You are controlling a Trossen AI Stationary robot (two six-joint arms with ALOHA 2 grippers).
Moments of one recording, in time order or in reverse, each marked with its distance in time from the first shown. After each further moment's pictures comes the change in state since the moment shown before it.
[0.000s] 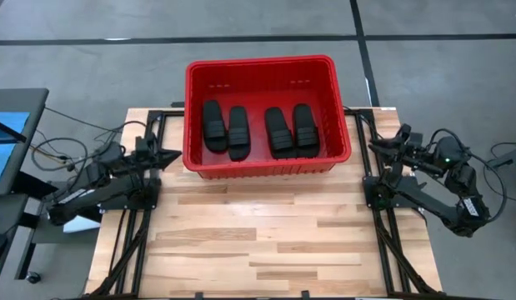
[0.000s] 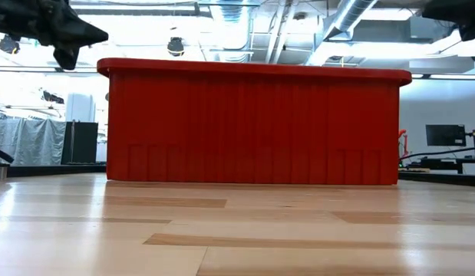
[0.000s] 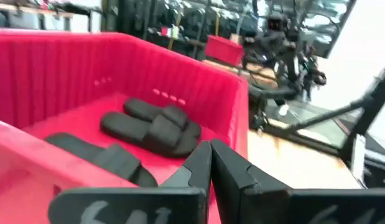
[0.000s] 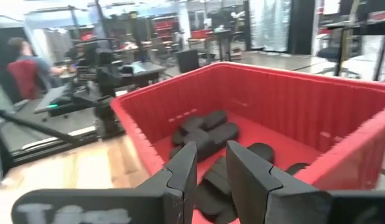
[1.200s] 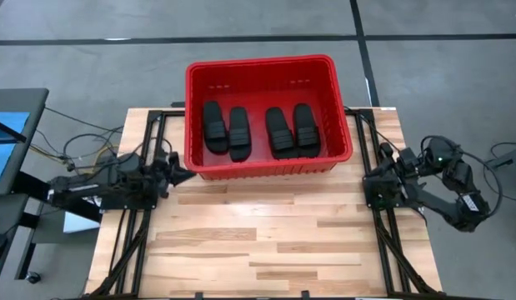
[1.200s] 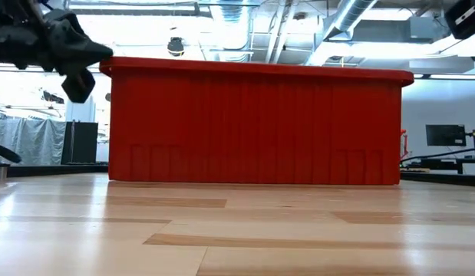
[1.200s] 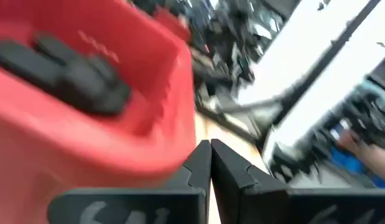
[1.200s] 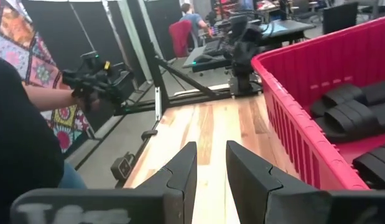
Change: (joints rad) left arm -0.240 0.000 -0.248 0.268 0.016 -0.305; right arm 0.077 0.000 -0.035 -0.050 -0.553 0.018
